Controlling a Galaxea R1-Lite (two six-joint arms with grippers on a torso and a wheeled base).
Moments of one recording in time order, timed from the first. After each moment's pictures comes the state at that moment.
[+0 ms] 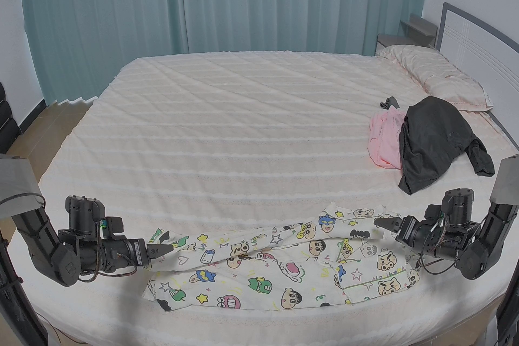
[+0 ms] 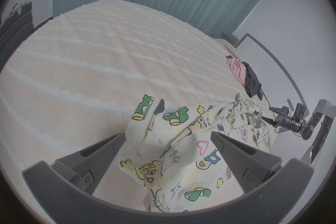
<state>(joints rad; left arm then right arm) -0.06 2.00 -0.33 -0.93 -0.35 -0.24 0.13 2.07 -0.29 -1.22 0.26 0.67</state>
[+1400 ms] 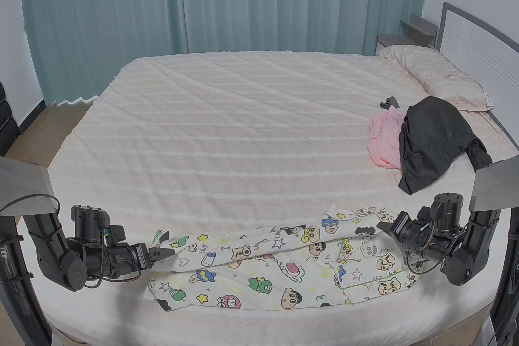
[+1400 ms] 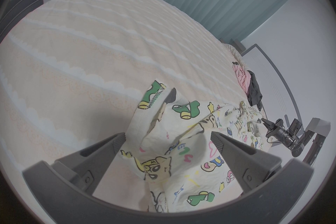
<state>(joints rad) -0.04 2.12 -0.31 -1.05 -0.39 -0.38 0.18 2.23 -0.31 -1.46 0.20 0.91</state>
